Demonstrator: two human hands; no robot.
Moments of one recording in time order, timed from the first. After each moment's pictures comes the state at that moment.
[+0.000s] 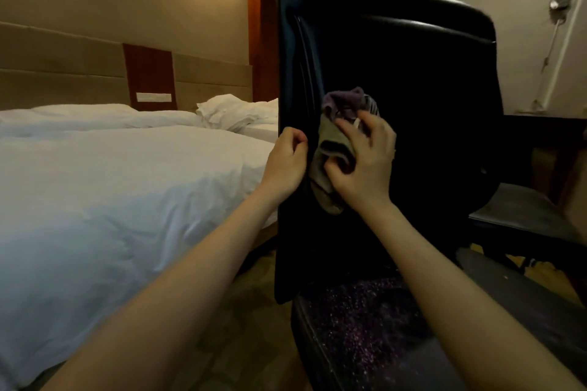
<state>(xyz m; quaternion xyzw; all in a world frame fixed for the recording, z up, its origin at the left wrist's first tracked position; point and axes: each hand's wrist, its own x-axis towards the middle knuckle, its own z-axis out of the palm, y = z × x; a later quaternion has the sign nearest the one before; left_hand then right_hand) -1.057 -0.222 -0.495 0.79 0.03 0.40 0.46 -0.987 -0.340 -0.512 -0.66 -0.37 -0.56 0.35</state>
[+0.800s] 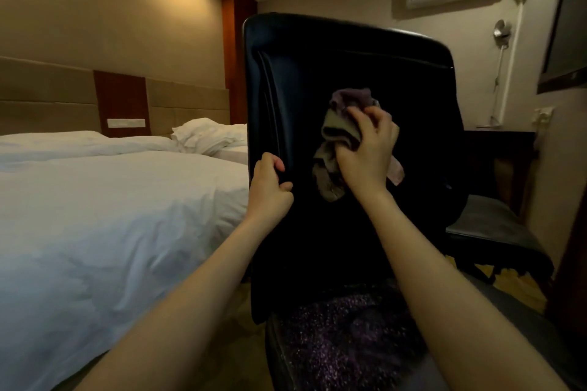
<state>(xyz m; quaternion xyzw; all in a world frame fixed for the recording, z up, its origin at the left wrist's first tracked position) -1.035 -0.249 -0.505 0.81 0.04 0.43 0.39 -0.957 -0.384 -0.464 -0.67 -0.27 -0.52 0.45</state>
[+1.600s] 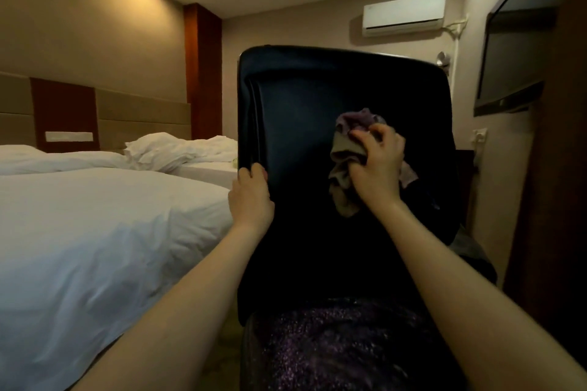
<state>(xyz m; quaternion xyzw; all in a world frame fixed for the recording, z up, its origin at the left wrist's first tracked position) -0.984 -0.273 -0.493 0.88 0.12 0.43 0.17 -0.917 -0.459 -0.454 -0.71 -0.24 -0.58 0.32</state>
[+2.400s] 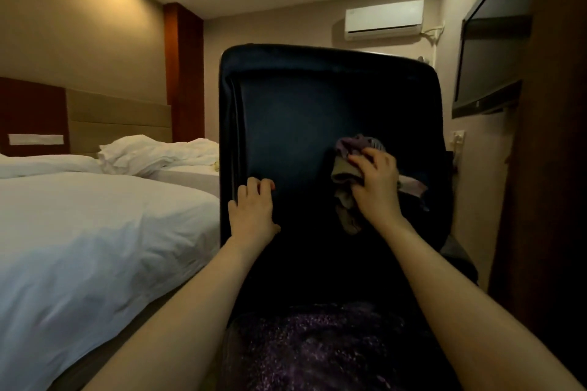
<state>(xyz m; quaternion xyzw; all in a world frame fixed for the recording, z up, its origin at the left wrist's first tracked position) -0.954 -0.303 -0.512 0.94 0.07 0.33 0.06 -0.869 -0.504 -0.486 -0.75 -0.28 -0.55 0.25</state>
